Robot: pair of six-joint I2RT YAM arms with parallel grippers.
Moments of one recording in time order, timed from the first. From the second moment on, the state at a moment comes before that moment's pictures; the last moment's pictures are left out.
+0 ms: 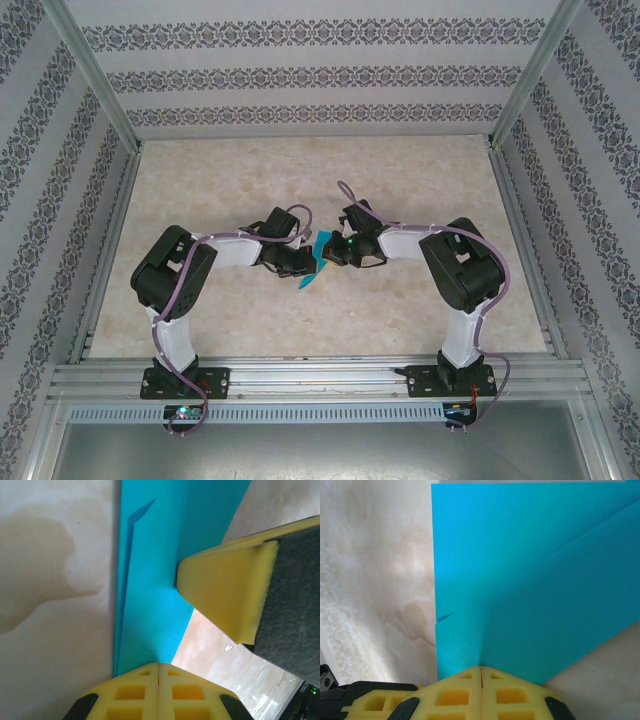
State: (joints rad) left arm -0.53 1.87 0.99 -0.19 0.53 -0.61; right arm 0.52 1.90 0.99 -0.09 -0.49 0.86
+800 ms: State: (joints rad) left arm -0.53 1.74 0.98 -0.30 0.62 -0.66; right arm 0.51 1.91 0.98 -0.07 -0.54 0.81
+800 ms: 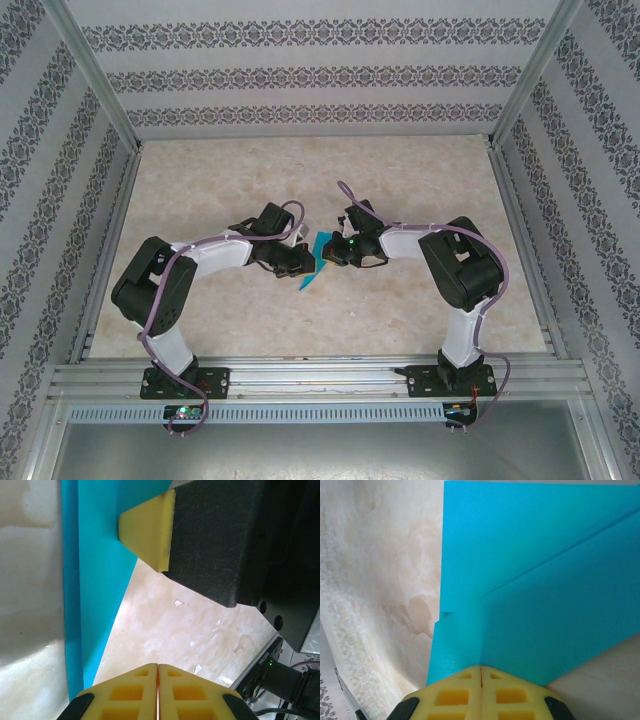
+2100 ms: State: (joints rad) left arm -0.52 1.77 0.87 -0.16 0.67 -0.76; right arm 0.51 1.92 1.00 -0.10 -0.54 0.79
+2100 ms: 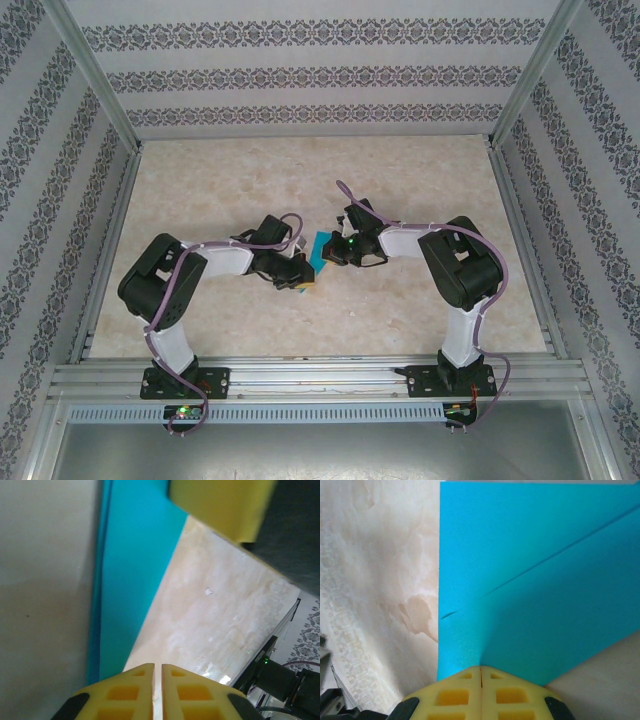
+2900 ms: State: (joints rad) left arm -0.48 1.74 0.87 -0.23 0.63 -0.73; right arm 0.51 1.93 1.01 -0.12 -0.54 0.78
